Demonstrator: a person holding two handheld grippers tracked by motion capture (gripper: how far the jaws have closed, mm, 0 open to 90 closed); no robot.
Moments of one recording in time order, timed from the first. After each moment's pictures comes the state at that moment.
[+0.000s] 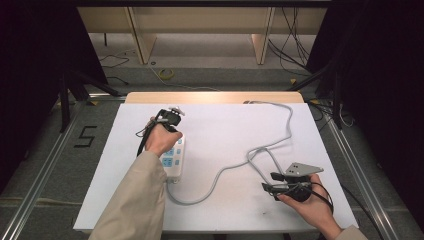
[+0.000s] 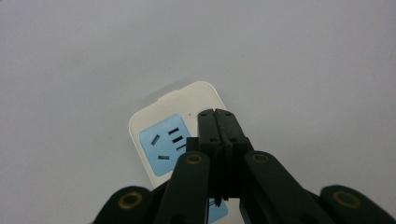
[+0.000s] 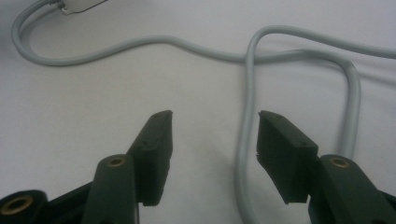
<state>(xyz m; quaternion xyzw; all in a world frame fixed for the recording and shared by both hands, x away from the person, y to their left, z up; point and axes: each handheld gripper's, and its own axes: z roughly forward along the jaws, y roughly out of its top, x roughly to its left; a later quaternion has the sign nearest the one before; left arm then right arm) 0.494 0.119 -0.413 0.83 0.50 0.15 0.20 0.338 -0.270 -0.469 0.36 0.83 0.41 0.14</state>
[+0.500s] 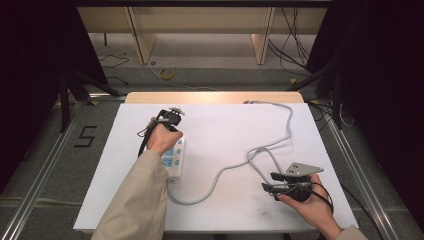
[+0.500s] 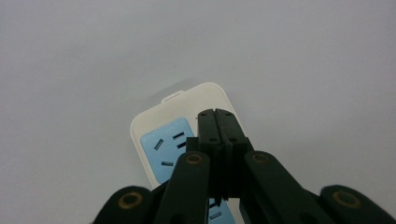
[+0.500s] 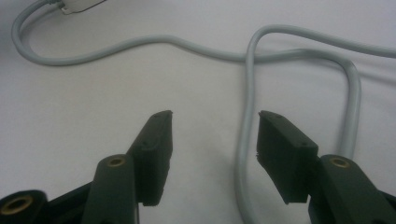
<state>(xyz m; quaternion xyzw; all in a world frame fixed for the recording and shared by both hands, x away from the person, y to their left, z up) 0.502 0.119 -0.421 0.83 0.51 0.15 0.19 0.338 -0.271 -0.469 0.36 0.83 0.41 0.14</state>
